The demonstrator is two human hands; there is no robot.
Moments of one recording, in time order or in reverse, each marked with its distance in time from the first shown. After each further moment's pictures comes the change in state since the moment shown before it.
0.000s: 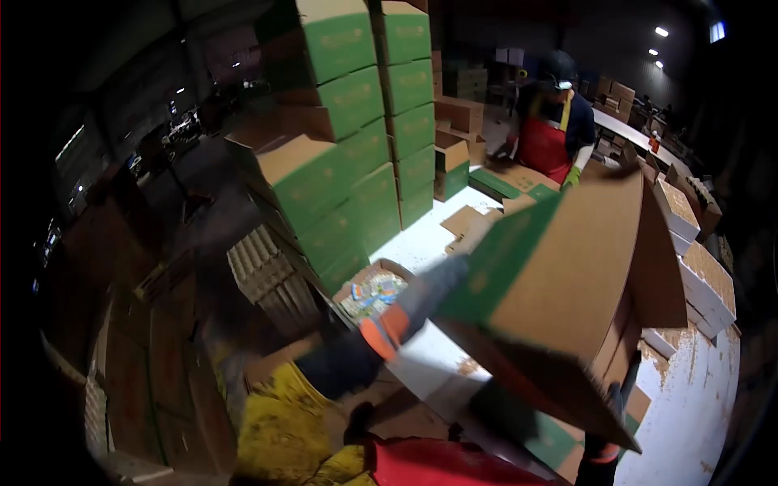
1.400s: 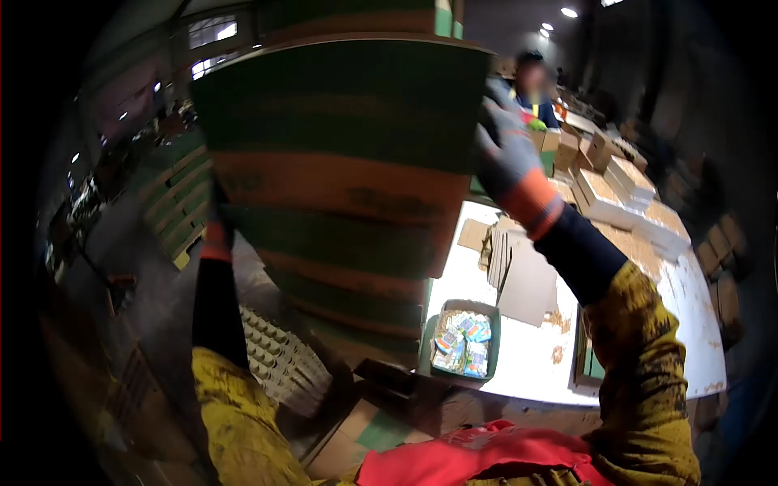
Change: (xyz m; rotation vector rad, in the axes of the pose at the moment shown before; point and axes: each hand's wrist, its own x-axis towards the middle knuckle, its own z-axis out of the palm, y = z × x) left_hand 0.039 -0.049 -0.708 -0.014 0.705 0.197; right_hand 0.302 -0.409 0.586 -0.460 0.206 -0.788
